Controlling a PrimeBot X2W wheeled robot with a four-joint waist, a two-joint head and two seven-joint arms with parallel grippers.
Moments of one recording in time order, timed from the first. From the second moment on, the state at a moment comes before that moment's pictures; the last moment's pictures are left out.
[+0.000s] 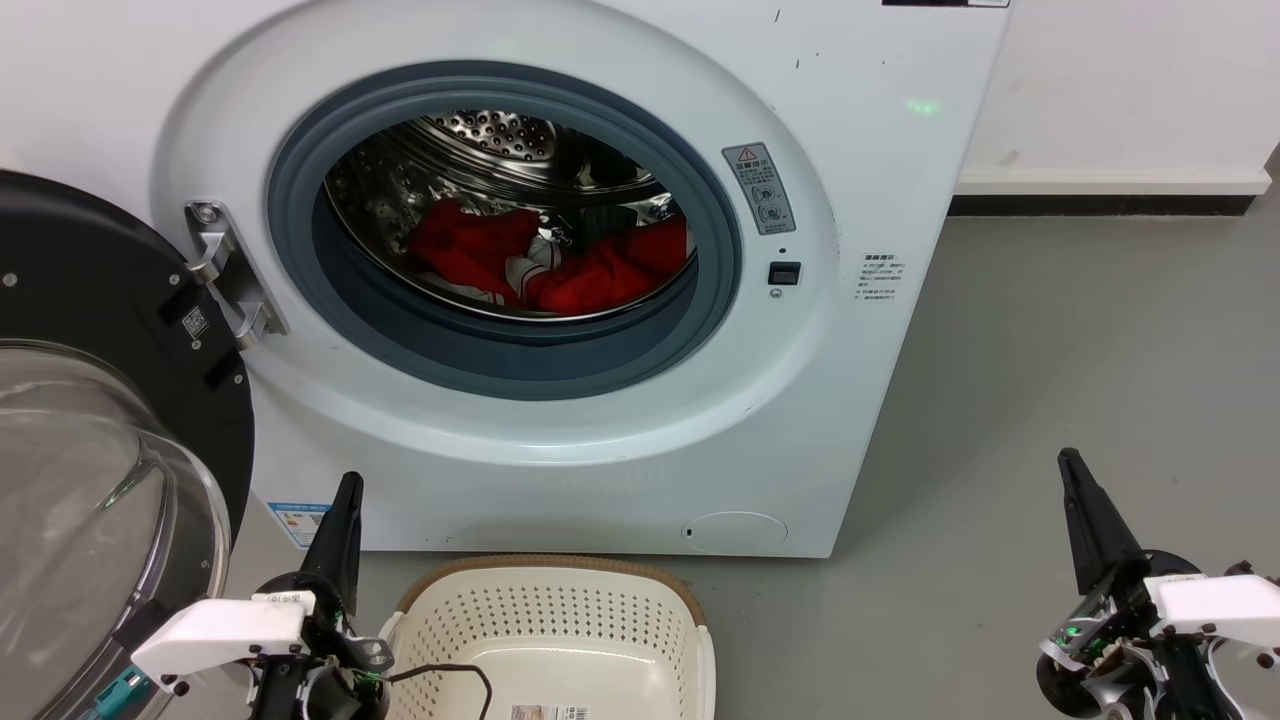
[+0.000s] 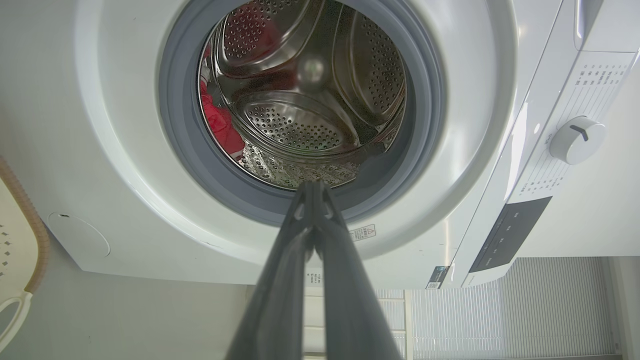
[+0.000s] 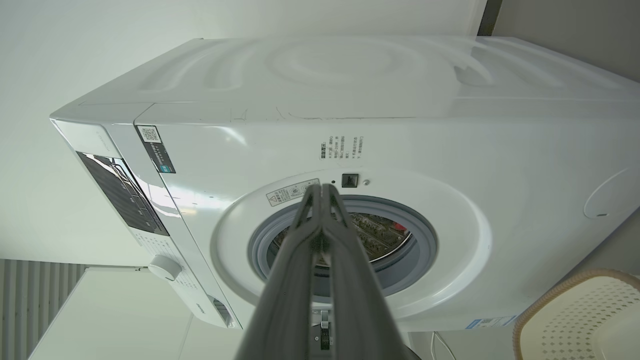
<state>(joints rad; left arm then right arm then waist) -0.11 0.05 0.11 0.25 -1.61 -0.13 0.11 -0.10 -0.05 -0.11 0.25 1.62 0.13 0.11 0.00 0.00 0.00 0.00</state>
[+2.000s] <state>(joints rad) -0.04 0.05 0.06 0.13 -1.09 -0.04 -0.02 -0.03 -0.05 -0.07 0.12 1.02 0.13 -0.02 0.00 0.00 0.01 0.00</state>
